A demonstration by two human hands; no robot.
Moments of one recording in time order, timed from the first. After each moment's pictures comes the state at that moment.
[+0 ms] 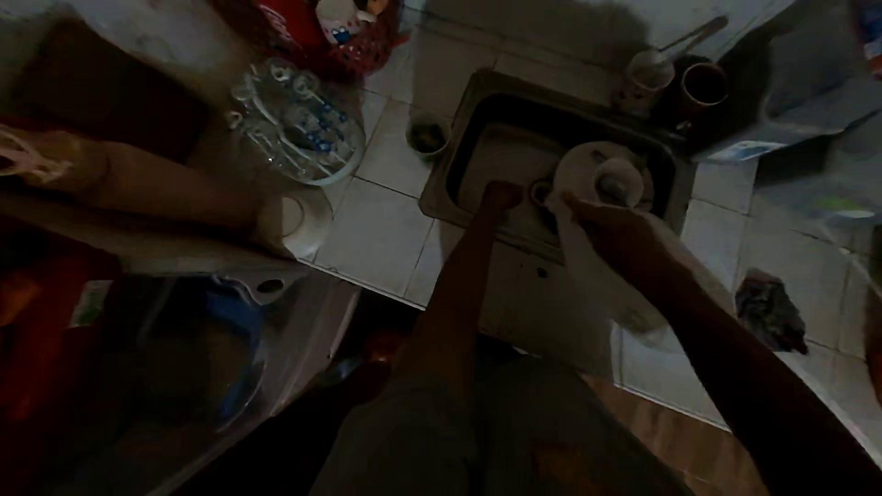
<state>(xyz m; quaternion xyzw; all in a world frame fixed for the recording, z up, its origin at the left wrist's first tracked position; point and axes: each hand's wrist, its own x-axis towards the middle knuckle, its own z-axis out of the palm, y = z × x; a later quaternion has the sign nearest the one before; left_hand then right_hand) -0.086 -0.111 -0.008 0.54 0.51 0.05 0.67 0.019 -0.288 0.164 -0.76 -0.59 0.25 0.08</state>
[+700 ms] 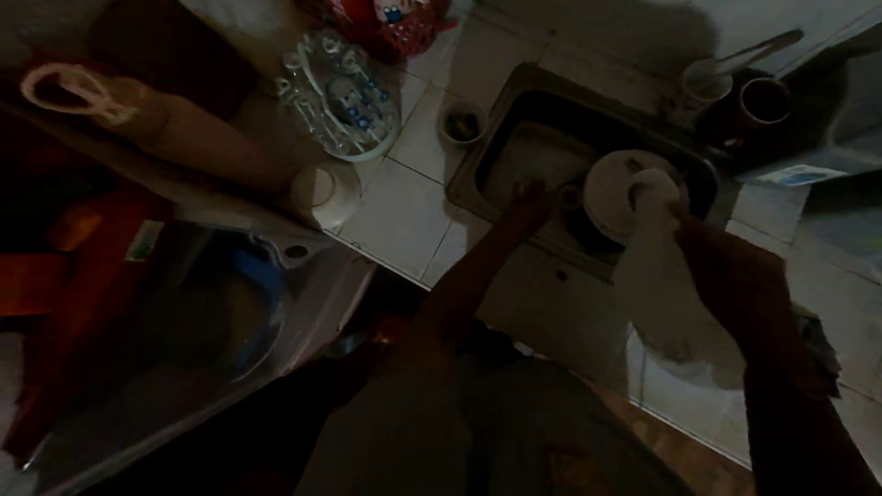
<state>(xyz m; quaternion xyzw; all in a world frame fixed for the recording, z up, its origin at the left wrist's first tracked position) -0.117 -0.143 0.009 0.88 0.33 -0.04 0.33 0.049 -0.339 0.169 -0.77 -0.60 0.10 0.20</state>
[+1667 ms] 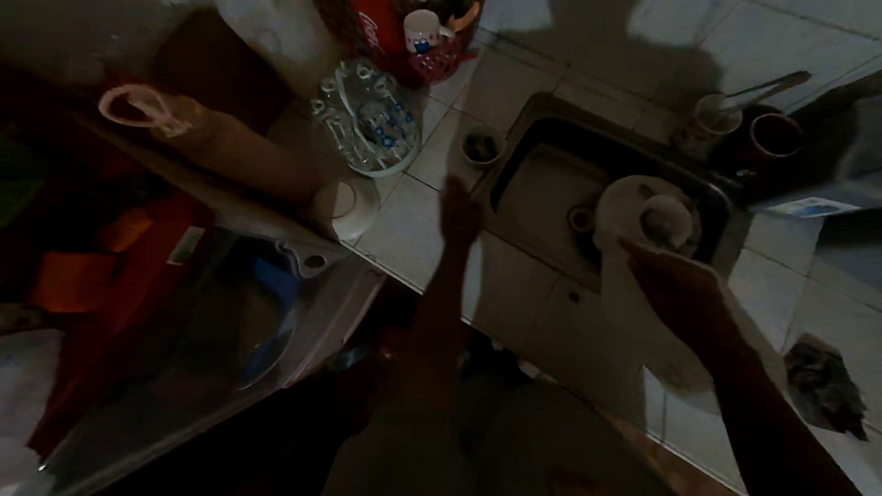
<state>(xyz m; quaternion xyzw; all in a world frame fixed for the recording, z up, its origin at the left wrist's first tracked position) -0.237 -0.102 -0.039 0.75 0.62 0.17 0.17 0.012 -0.316 0.151 -0.72 -0.64 0.17 0.22</state>
